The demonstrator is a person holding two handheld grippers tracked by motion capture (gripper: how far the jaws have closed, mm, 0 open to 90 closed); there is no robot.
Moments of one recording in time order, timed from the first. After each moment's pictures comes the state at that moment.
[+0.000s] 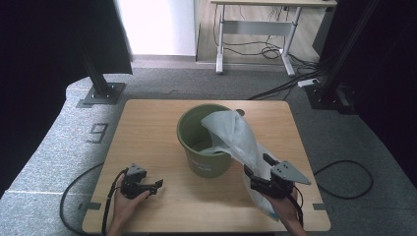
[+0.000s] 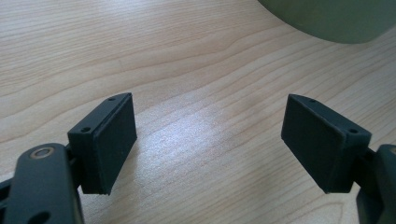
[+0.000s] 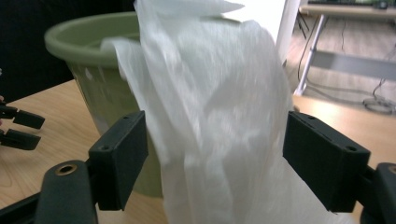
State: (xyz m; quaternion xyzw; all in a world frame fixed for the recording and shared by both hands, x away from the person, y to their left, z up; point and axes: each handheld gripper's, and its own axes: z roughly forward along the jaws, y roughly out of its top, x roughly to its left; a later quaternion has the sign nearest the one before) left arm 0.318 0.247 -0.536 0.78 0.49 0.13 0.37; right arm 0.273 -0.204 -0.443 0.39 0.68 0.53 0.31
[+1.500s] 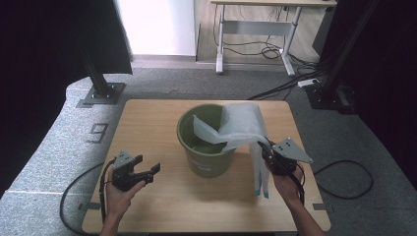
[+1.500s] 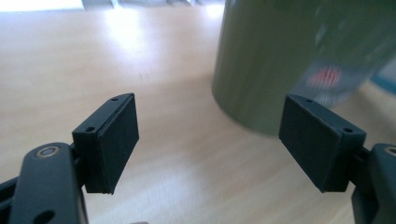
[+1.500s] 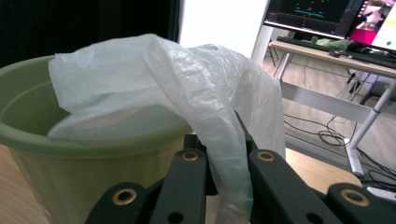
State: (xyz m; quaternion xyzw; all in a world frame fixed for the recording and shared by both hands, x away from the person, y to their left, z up) left arm 0.300 0.236 -0.439 0.72 0.47 0.21 0.46; right arm 0.312 -0.205 -0.390 0.36 0.68 0.51 0.39
